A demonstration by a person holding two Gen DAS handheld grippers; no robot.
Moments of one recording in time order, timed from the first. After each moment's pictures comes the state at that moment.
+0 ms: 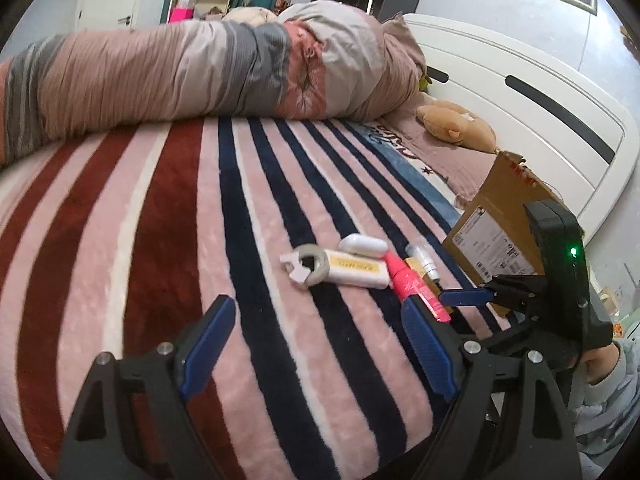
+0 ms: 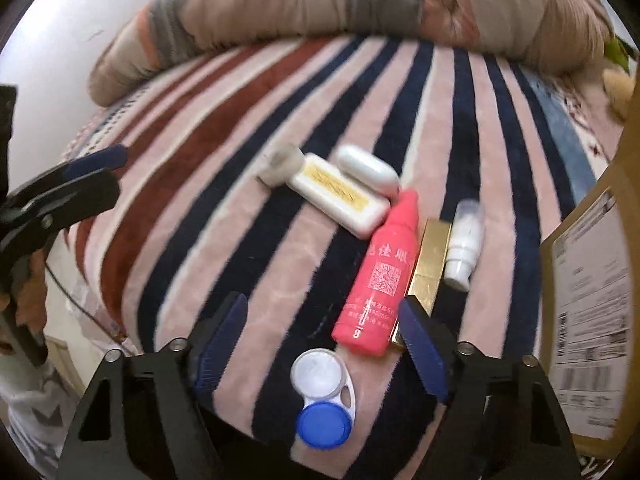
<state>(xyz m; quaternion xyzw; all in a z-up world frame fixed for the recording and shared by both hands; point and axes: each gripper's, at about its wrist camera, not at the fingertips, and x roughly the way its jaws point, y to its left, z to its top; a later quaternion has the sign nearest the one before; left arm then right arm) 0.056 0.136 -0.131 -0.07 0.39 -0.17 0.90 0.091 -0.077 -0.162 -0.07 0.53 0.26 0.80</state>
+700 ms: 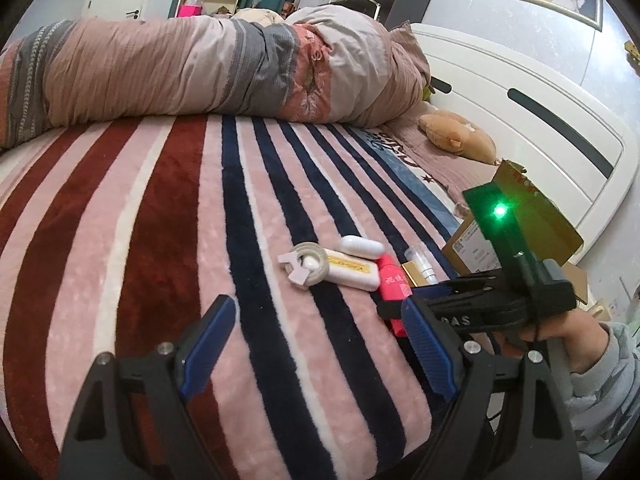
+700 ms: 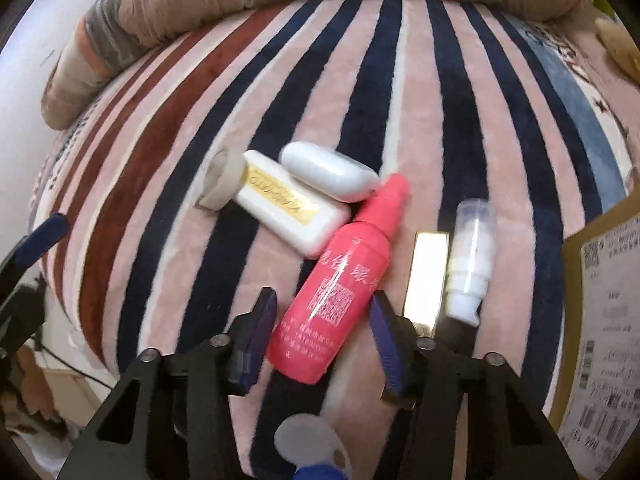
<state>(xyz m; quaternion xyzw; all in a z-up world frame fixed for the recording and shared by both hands) 0.053 0.145 -0.134 -0.09 0.38 -0.17 0.91 0.146 -0.063 -0.185 -0.03 0.59 0.20 0.78</state>
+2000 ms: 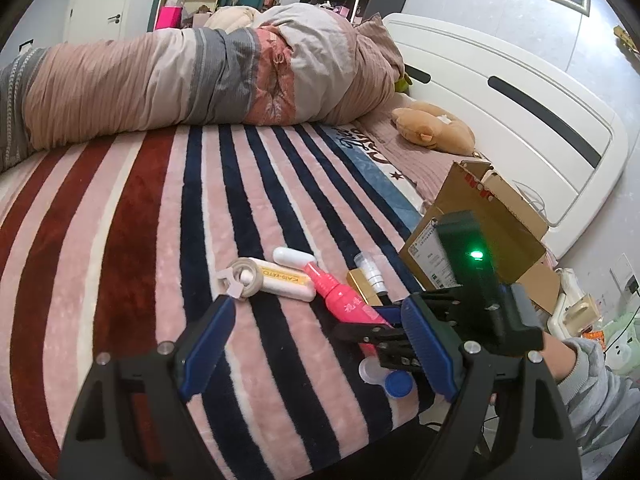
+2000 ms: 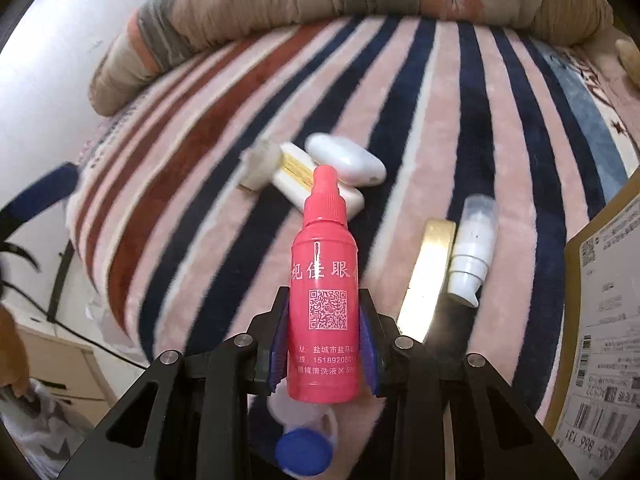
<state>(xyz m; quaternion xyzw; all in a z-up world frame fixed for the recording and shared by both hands) 0.046 0.093 -0.090 -0.08 0.39 -0.19 0.90 0.120 -0.088 -0.165 -0.02 0.55 0.29 0.78</state>
